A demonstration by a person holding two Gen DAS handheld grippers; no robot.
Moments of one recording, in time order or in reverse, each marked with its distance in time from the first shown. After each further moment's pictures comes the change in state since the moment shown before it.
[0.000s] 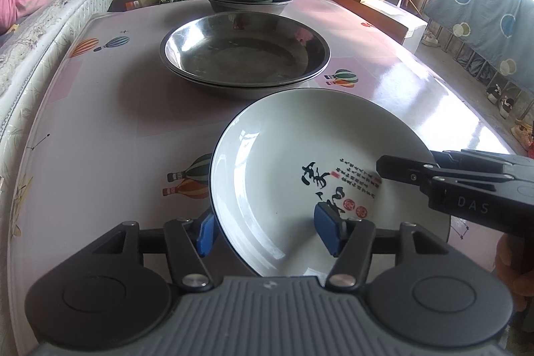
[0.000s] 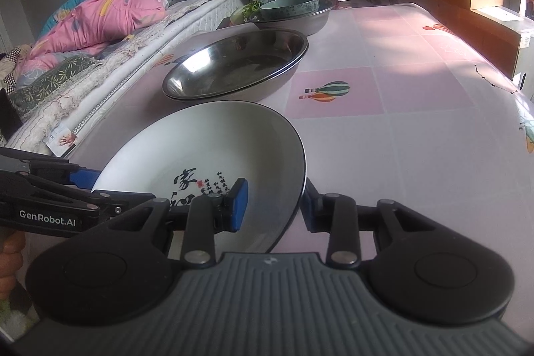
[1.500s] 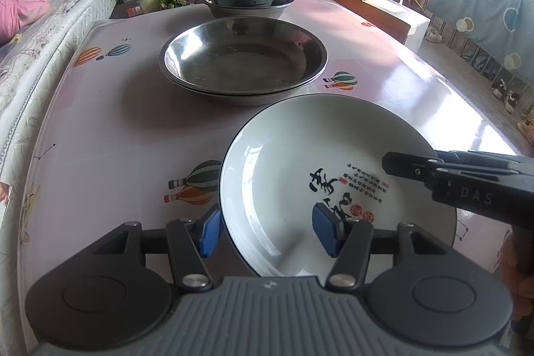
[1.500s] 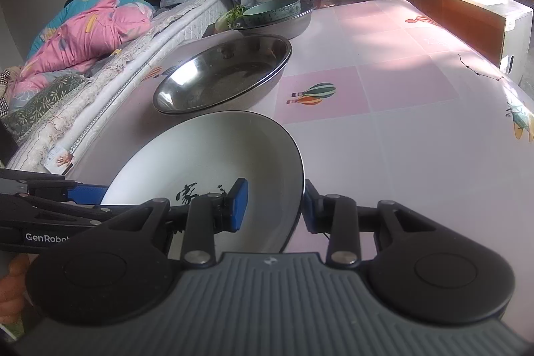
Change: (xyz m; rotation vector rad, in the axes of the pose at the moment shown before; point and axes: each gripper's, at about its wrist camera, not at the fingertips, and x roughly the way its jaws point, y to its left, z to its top) left arm -0.002 -0.009 0.007 0.025 0.000 0.031; right arm -0.007 -0.001 0.003 0.068 0.000 -0.037
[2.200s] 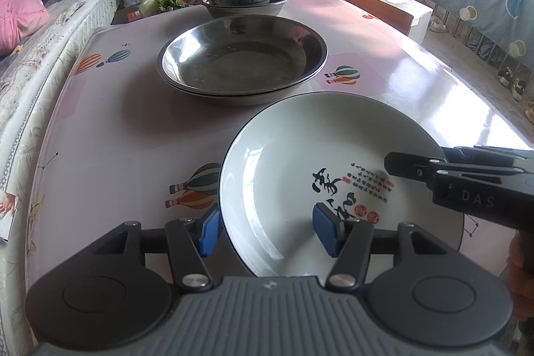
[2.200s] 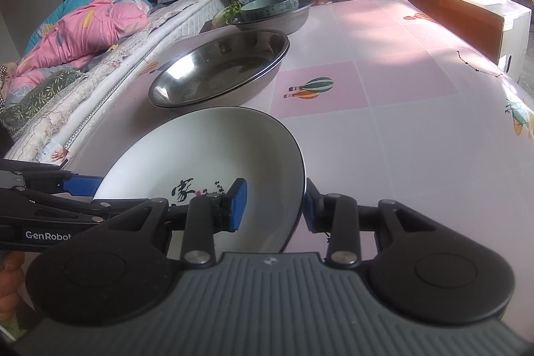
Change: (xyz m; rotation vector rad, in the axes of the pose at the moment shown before) left arm 0.004 -0.006 0.003 0.041 0.013 0.039; right arm 0.003 0.000 -0.003 -0.007 0.006 -0.009
